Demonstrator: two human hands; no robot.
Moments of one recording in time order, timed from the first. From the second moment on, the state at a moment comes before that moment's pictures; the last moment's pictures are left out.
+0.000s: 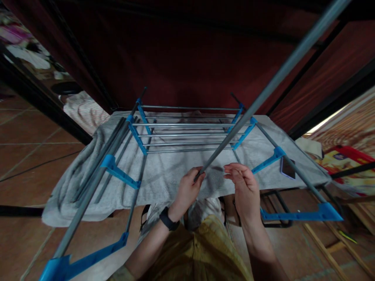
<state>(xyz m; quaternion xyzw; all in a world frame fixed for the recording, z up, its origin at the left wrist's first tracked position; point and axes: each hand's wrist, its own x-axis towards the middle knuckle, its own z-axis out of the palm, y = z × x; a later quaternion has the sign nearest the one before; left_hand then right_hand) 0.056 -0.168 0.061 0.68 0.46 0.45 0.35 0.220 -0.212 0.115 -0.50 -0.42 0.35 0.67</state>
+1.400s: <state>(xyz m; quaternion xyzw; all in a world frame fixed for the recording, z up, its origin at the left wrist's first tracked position) 0.062 -0.187 0.030 0.86 0.45 0.20 0.13 0.226 -0.231 0.149 -0.52 -0.46 0.21 0.69</state>
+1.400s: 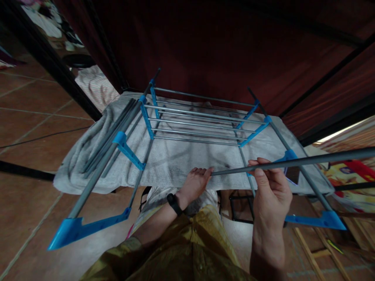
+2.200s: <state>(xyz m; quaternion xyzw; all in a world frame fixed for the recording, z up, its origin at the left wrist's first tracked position) 0.052 -0.182 -0.001 0.84 0.48 0.17 0.17 0.259 -0.237 0.178 -0.54 -0.44 0.12 0.71</state>
